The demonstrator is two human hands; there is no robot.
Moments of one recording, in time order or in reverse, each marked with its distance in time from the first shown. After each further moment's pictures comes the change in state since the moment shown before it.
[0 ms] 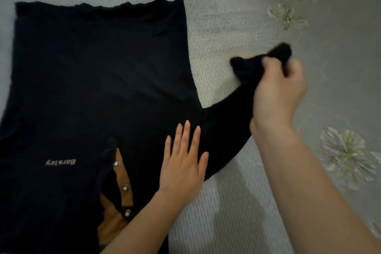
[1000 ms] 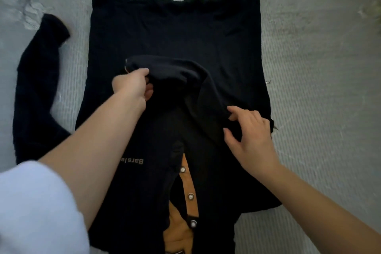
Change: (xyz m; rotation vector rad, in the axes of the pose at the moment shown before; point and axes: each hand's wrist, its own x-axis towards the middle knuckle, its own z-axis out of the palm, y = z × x) left_hand 0.112 -0.213 -0.148 -1.355 0.403 -1.105; right_hand -0.106 0.087 0.067 -0.743 -0.881 -0.520
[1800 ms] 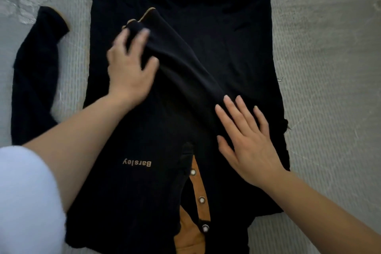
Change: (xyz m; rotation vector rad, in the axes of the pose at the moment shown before) left_hand 0.043 0.002 -0.028 0.940 -0.010 1.099; right_hand -0.004 -0.011 0.017 -0.298 -0.209 -0.184
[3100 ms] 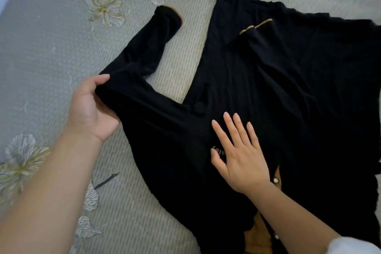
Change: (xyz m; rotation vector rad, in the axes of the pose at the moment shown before) left_hand -0.136 -0.157 -0.166 -1.668 0.349 -0.899; right_hand 0.039 -0.157 0.064 -0.084 -0.081 -0.237
